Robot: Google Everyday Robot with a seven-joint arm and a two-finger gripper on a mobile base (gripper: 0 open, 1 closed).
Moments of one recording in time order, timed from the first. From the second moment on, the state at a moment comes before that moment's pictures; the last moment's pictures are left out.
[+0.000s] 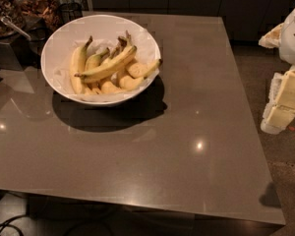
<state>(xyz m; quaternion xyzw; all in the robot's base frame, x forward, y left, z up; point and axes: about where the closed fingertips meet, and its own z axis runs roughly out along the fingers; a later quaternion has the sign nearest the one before) 0.438 -0.217 0.976 -0.60 0.78 -0.03 0.16</state>
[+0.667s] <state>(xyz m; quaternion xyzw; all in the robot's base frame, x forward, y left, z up) 0.445 -0.207 0.978 -0.62 0.77 -0.04 0.15</state>
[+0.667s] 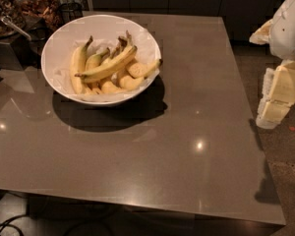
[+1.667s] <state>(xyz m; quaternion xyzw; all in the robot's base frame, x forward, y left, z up) 0.490 -0.169 0.981 -0.69 0.71 -0.06 0.12</state>
